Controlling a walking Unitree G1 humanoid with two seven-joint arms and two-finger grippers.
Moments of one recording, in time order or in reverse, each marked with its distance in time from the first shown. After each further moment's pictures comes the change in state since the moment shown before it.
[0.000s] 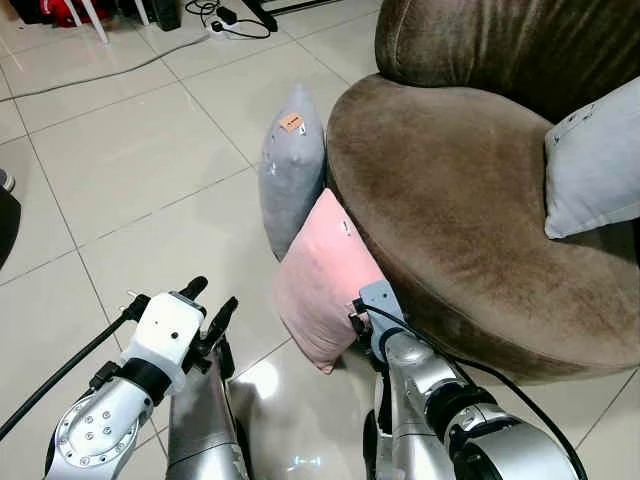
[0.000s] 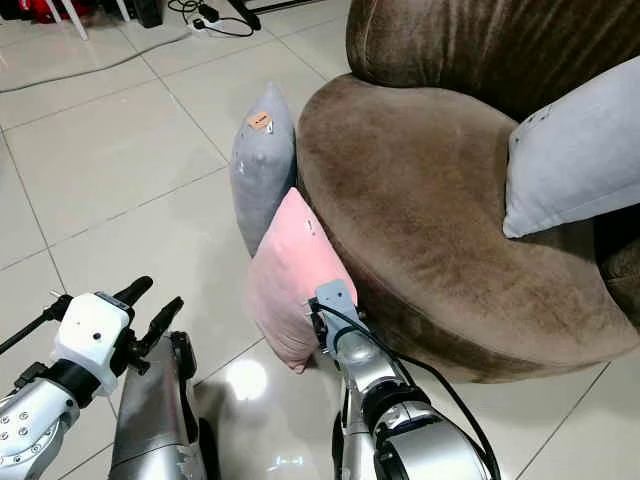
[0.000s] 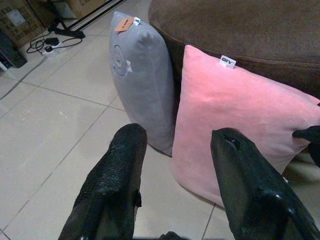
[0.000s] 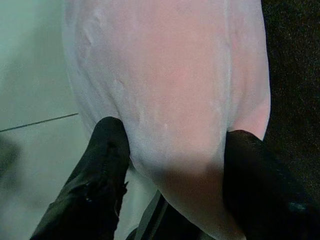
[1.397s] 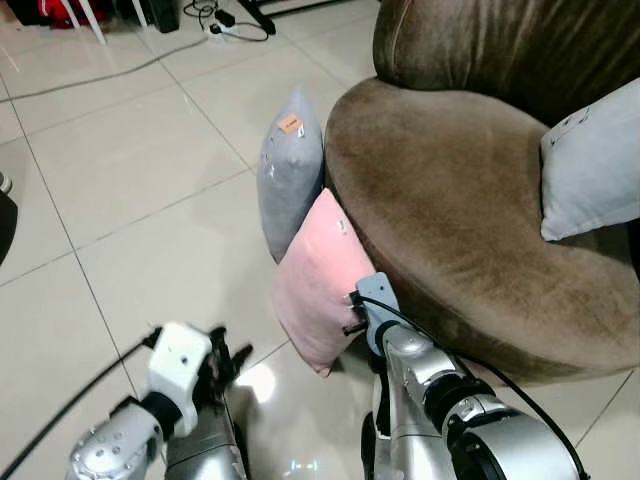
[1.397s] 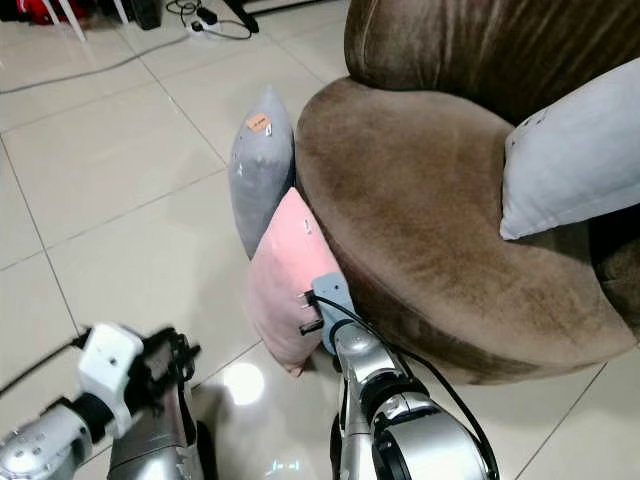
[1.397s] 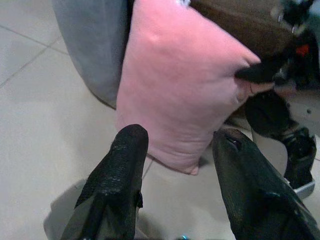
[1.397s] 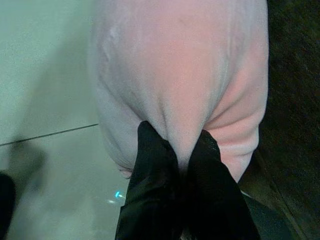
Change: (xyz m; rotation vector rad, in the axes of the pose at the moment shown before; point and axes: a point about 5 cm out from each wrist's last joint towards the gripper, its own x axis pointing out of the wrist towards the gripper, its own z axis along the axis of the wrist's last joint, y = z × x) left arm -0.008 -0.027 -0.040 -0.227 0.195 -0.163; right arm 0.002 0.002 0.012 0.020 -0.014 0.107
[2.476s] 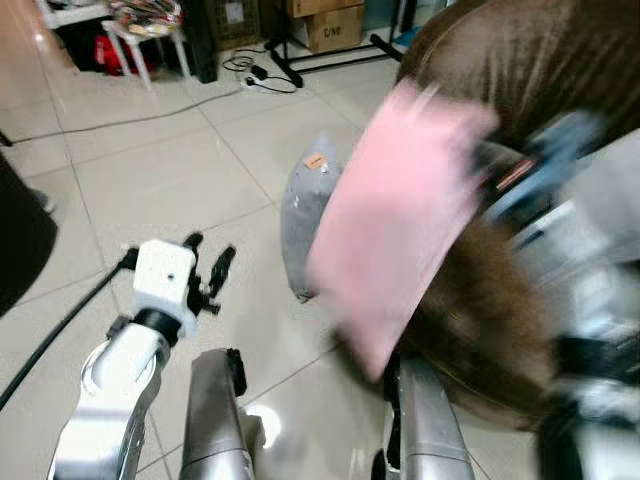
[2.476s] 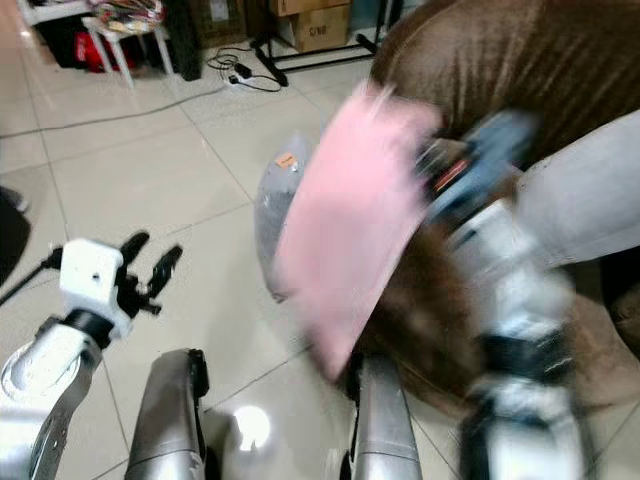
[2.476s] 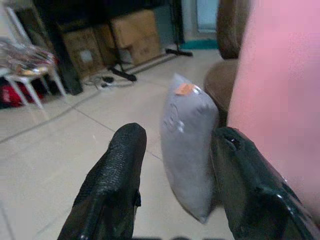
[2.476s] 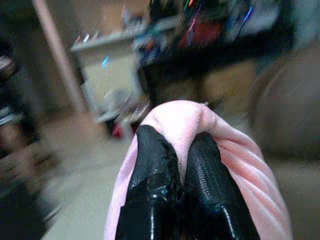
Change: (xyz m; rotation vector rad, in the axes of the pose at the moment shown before) left arm 0.030 0.039 0.080 0.077 -0.344 0.272; right arm -0.153 -0.168 0.173 0.323 -0.927 -0.004
